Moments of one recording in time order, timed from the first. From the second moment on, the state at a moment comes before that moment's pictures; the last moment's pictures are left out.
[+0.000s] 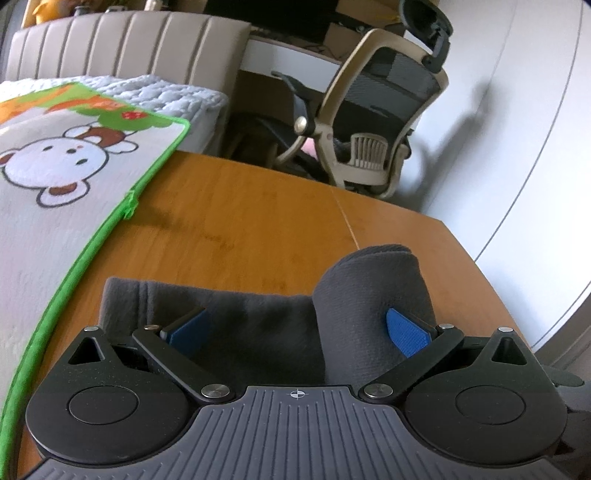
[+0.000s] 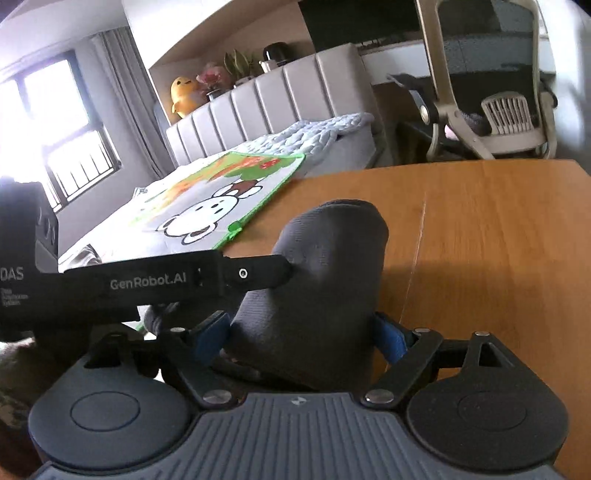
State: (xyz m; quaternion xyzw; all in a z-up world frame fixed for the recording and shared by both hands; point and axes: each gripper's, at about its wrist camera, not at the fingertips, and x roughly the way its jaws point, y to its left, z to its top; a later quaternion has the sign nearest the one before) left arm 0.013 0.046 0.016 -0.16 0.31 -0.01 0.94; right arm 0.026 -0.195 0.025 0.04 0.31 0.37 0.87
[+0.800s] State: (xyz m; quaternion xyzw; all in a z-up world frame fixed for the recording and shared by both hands) left arm 0.009 0.051 0.029 -0.12 0.30 0.02 0.95; right arm -0.038 -0.149 0.045 -0.22 0.17 0.39 0.88
